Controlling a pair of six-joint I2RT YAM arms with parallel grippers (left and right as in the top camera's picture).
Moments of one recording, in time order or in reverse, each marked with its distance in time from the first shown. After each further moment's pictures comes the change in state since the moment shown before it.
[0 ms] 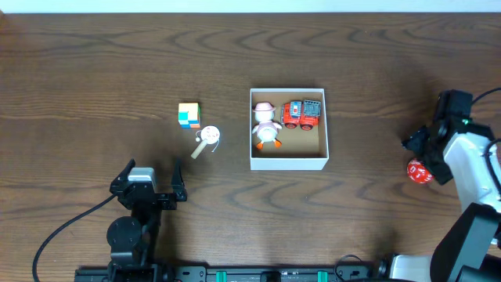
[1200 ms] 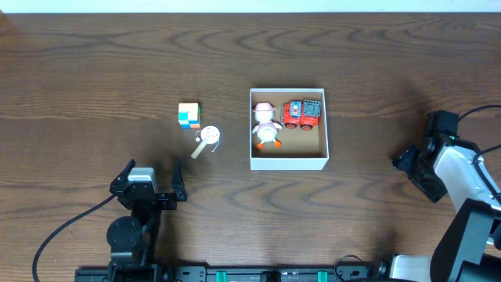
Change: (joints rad) left arm 0.000 0.000 0.000 0.000 0.000 0.000; right arm -0.002 0.000 -0.141 0.062 0.034 -0.055
